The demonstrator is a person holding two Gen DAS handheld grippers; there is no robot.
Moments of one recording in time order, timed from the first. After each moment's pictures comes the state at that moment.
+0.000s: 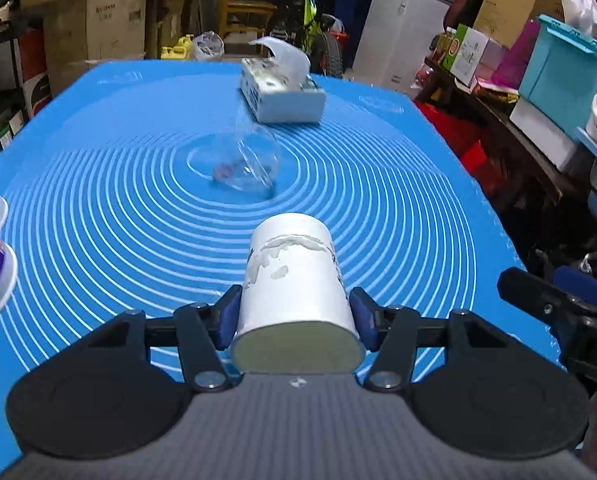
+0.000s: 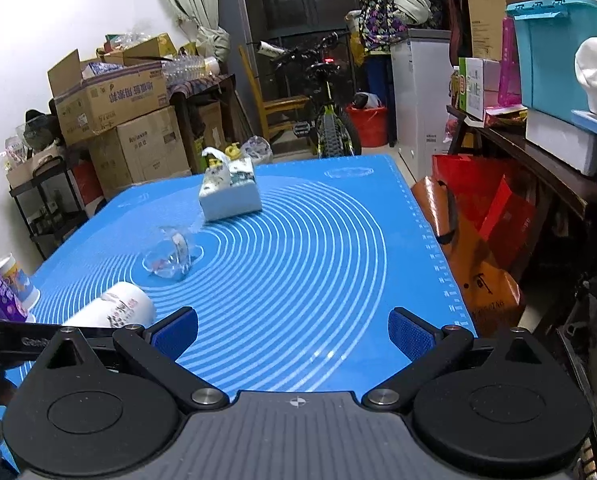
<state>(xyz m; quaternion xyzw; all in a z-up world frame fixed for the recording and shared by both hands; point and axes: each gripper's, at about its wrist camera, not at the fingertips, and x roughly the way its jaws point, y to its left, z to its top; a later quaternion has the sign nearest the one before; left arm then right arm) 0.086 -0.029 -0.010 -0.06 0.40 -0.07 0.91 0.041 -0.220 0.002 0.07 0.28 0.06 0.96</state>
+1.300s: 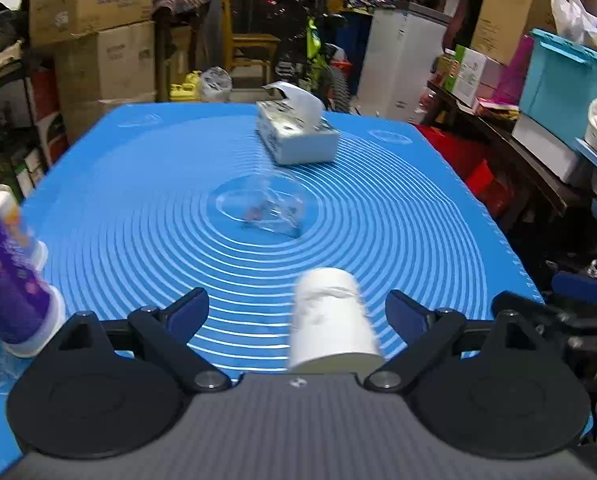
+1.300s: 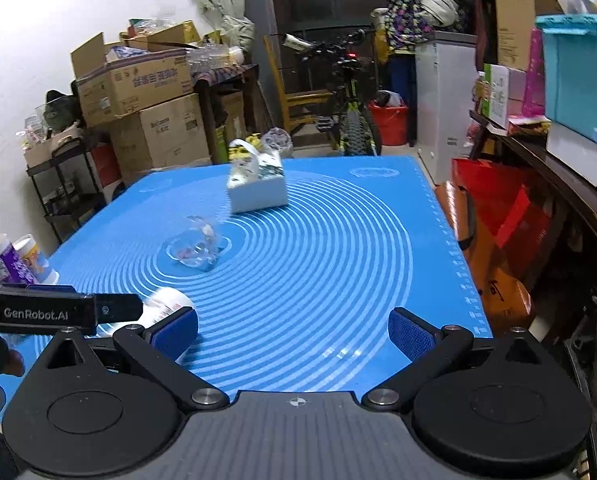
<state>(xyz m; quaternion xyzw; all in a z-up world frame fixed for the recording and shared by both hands) 0.063 -0.005 0.019 -0.03 0.35 -0.05 0.94 0.037 -0.200 0.017 0.04 0.29 0.09 0.95</state>
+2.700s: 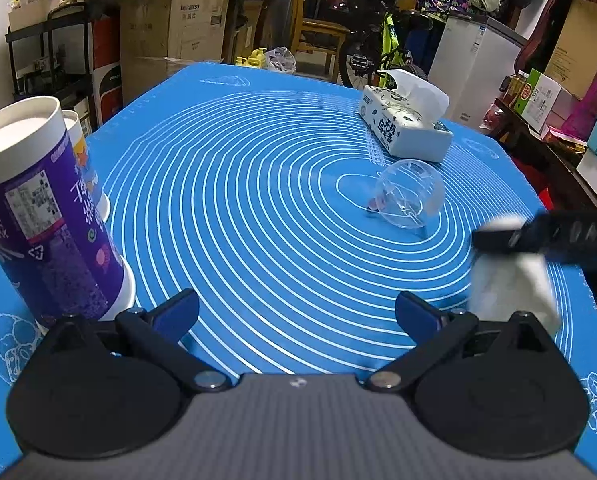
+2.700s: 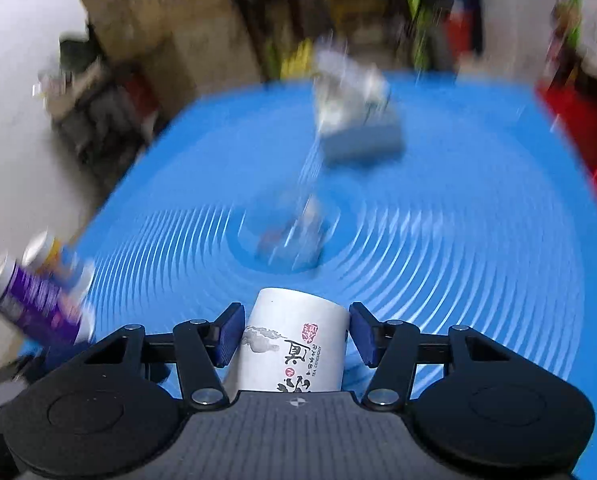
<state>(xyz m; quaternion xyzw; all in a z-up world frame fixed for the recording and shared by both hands) 0.087 0.083 -0.019 -0.10 0.37 0.01 0.92 0.156 -0.098 0.004 0.07 0.40 0.16 0.90</state>
